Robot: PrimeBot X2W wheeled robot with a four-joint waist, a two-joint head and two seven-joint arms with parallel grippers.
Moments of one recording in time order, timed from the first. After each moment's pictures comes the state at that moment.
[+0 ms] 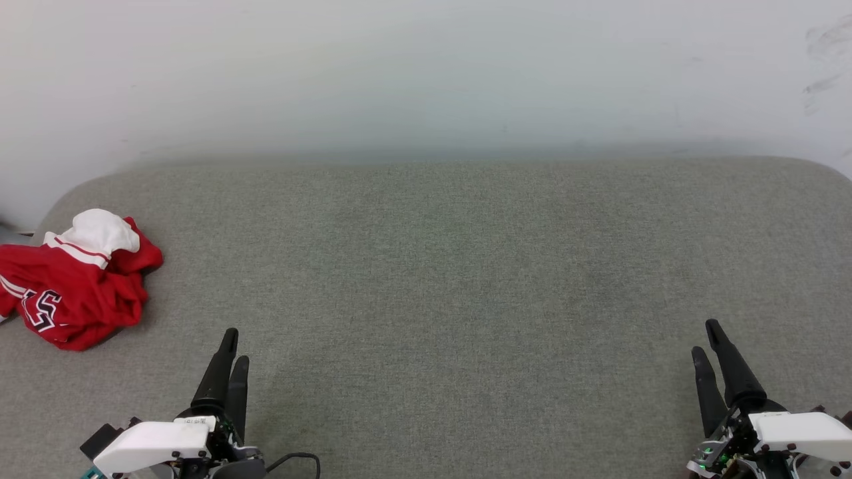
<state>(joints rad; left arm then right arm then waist) -0.06 0.05 0.11 0.28 -1.61 -0.13 0.09 -0.06 -0.05 -0.11 0.29 1.60 0.13 0.10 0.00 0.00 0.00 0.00</state>
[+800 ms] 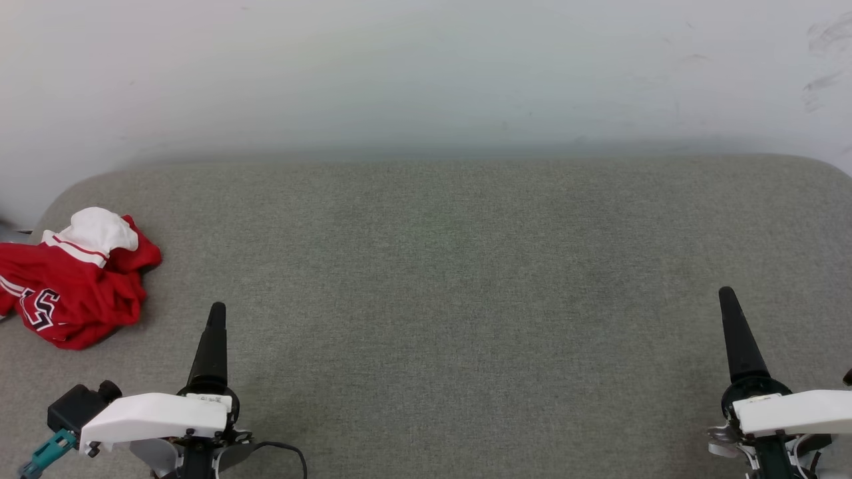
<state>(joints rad) -0.06 0.05 0.11 0.14 -1.18 -0.04 -0.01 -0.05 -0.05 -0.12 0.13 1.13 0.13 -0.01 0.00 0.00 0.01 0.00</state>
